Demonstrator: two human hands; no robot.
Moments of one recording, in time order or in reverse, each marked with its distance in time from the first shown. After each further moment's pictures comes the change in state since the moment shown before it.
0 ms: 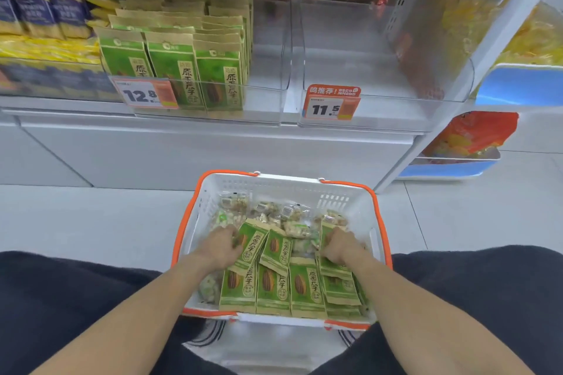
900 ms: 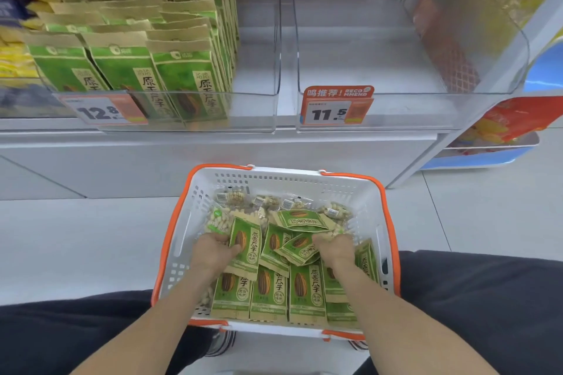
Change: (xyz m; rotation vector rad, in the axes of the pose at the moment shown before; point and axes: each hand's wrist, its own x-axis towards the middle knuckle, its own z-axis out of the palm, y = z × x) left_hand 0.057 -0.002 -0.002 -0.484 0.181 -0.438; right_hand 0.084 -0.020 0.036 0.800 0.133 0.330
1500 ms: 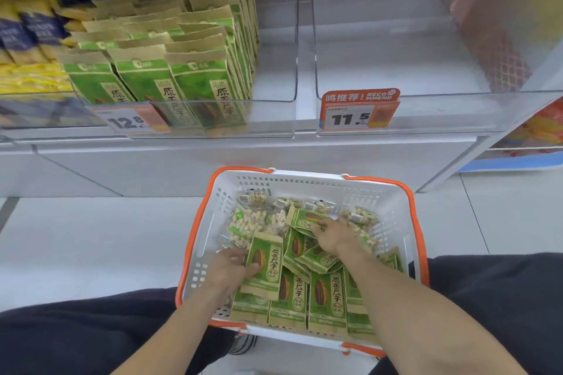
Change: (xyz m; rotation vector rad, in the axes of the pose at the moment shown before) left_hand -0.032 -0.007 -0.009 -0.264 -0.100 -0.147; right_hand 0.009 -0.051 0.016 -0.587 -0.232 -0.335
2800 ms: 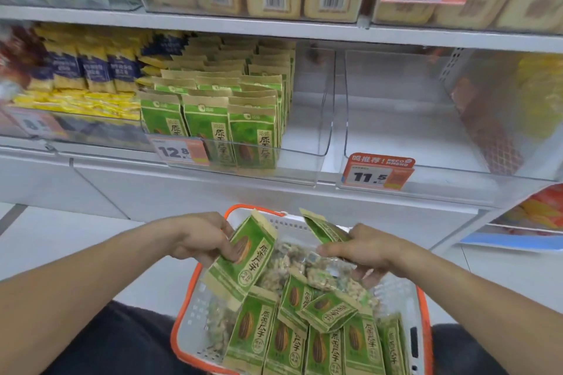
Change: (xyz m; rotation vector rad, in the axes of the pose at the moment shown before) left_hand -0.054 0.141 -0.112 0.325 -0.374 0.146; right_hand -0.149 -0.079 -0.160 0.092 -0.163 -0.148
